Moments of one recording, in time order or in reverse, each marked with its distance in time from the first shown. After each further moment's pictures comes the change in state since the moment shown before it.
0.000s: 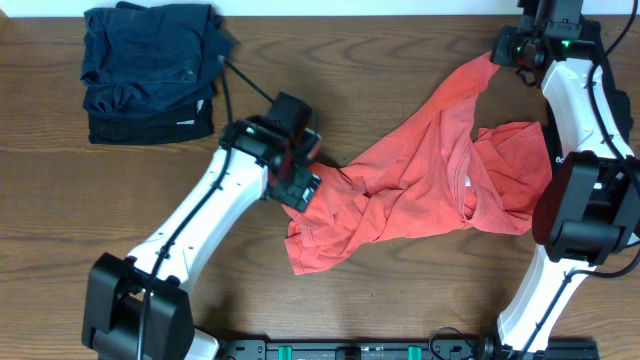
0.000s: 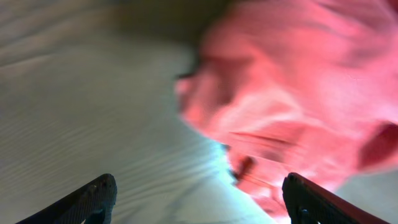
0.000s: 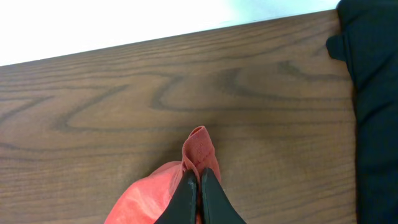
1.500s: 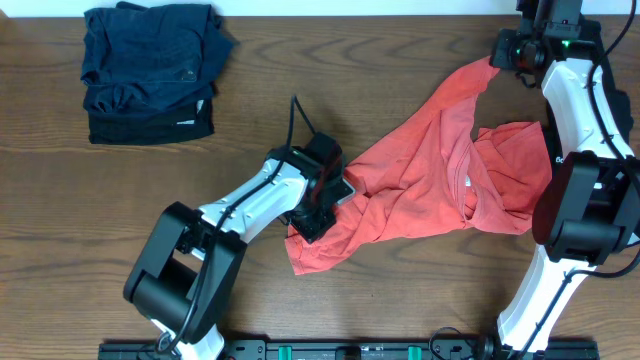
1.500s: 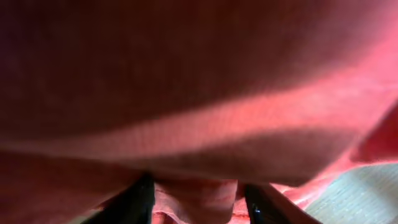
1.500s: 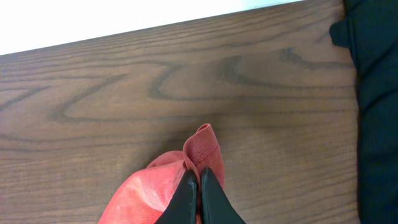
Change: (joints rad) left arm -0.113 0.199 -0.148 0.148 0.156 0.228; right arm 0.000 0.000 0.000 -0.035 0.000 0.000
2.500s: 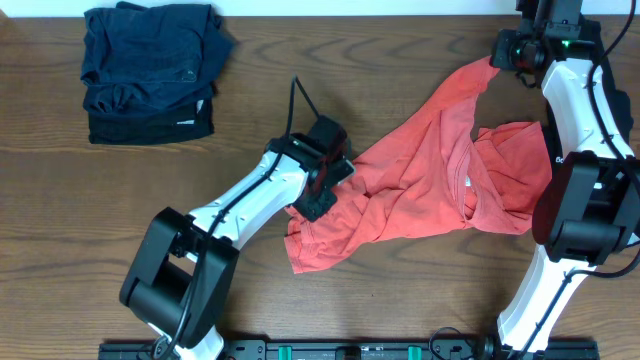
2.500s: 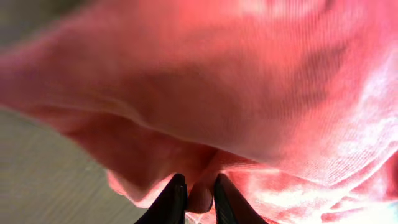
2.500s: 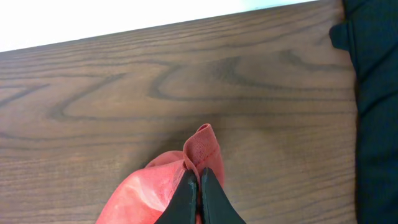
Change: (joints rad) left arm 0.000 -0.025 0.089 0.024 -0.166 -0.021; right arm 0.000 0.000 0.000 0.000 0.000 -0.018
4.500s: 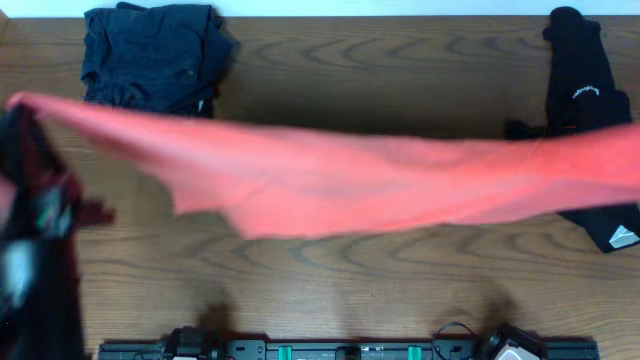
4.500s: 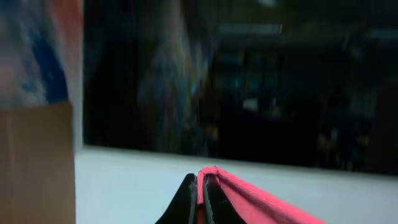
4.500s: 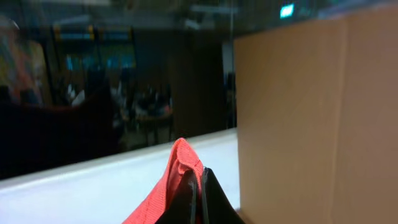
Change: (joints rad) left arm 0.496 -1.113 0.257 0.436 -0.199 -0.311; right arm -0.375 -1.260 0.034 -0.203 0.061 0.033
